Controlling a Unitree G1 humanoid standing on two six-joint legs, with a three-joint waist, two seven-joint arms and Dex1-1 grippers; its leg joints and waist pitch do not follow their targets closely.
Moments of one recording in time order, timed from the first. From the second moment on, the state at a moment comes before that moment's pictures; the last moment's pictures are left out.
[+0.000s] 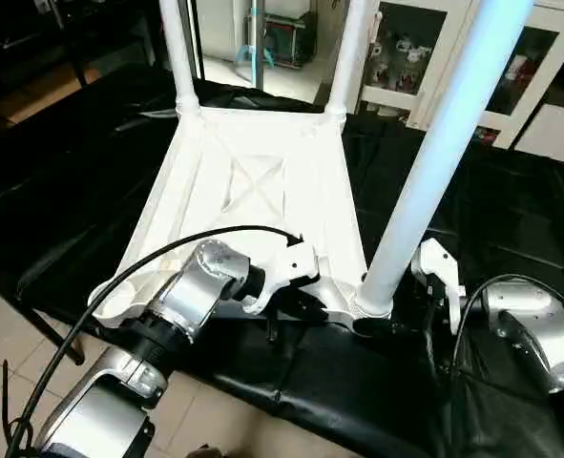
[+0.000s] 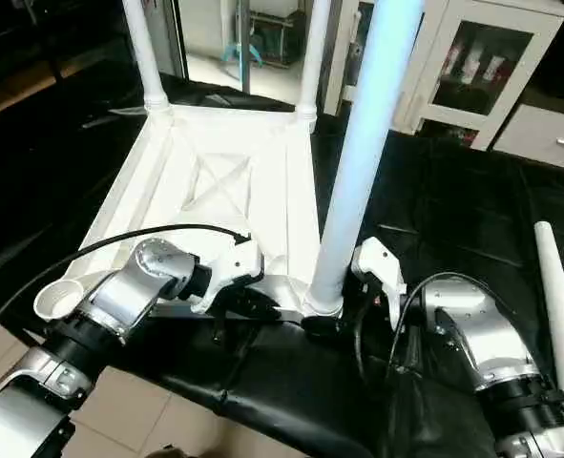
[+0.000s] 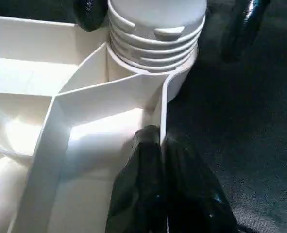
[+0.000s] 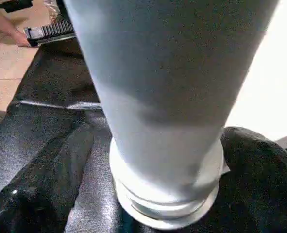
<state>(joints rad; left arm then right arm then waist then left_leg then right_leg) -0.65 0.23 -0.42 0.50 0.06 0.26 -1.23 -0.32 -0.59 0.17 0.29 0.28 0.21 1.21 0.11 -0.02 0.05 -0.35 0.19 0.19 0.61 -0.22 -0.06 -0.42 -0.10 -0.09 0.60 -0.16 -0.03</state>
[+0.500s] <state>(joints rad) -0.65 0.23 -0.42 0.50 0.06 0.26 -1.24 -0.32 -0.57 0.17 0.29 0.28 0.21 1.21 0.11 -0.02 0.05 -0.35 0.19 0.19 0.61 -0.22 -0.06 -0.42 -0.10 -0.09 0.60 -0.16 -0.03</state>
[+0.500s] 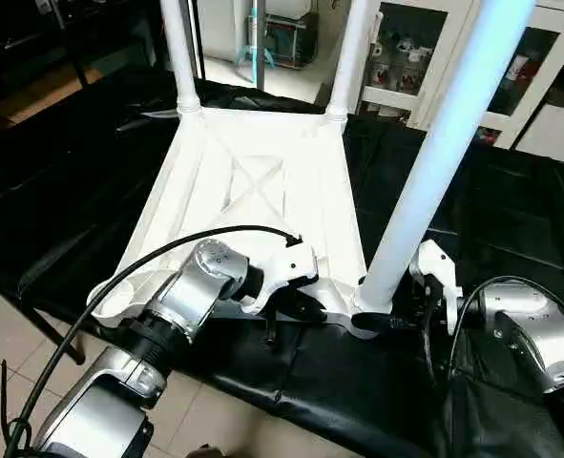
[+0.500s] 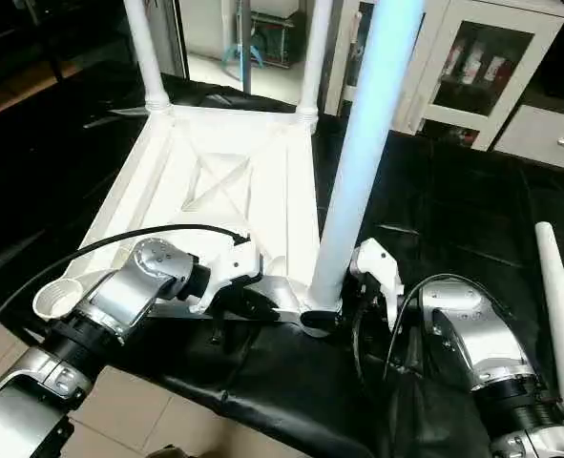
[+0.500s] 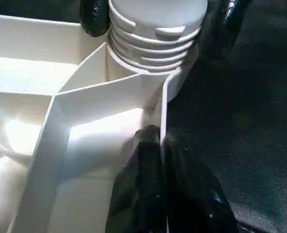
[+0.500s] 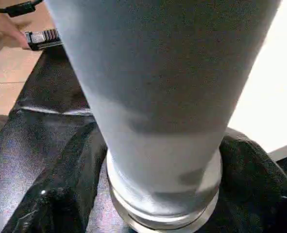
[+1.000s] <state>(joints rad) -0.65 0.22 -0.40 0.54 0.07 0.27 -1.17 -0.32 -0.48 0.13 0.36 0.26 0.18 1.08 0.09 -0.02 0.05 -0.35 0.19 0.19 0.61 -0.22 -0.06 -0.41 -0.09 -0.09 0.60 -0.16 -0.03</state>
